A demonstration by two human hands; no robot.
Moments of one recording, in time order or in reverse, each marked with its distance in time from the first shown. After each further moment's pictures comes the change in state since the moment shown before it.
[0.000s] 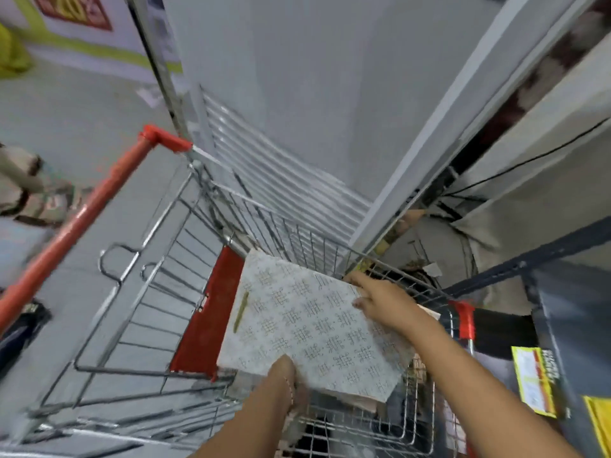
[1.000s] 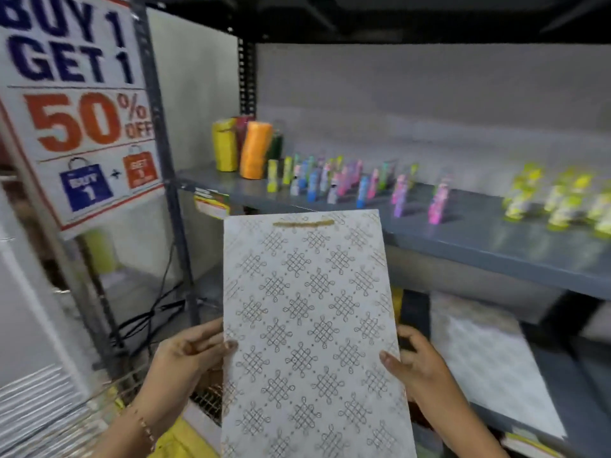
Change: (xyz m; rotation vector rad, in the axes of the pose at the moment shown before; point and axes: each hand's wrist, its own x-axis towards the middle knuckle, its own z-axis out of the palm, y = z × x) left_hand -0.374 -0.051 -0.007 1.012 -1.418 0.828; right_hand -0.556 -0.140 0.102 1.280 1.526 0.455
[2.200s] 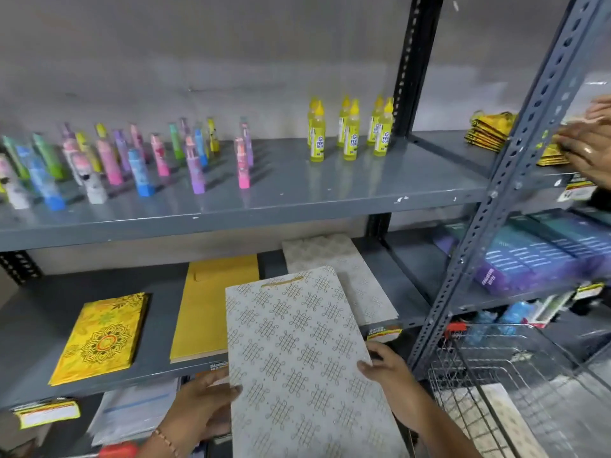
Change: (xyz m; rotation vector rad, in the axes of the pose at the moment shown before) left_hand 0.105 -0.142 0.175 0.302 -0.507 -0.666; right_hand -0.068 0.123 -0.146 0.256 0.627 0.295
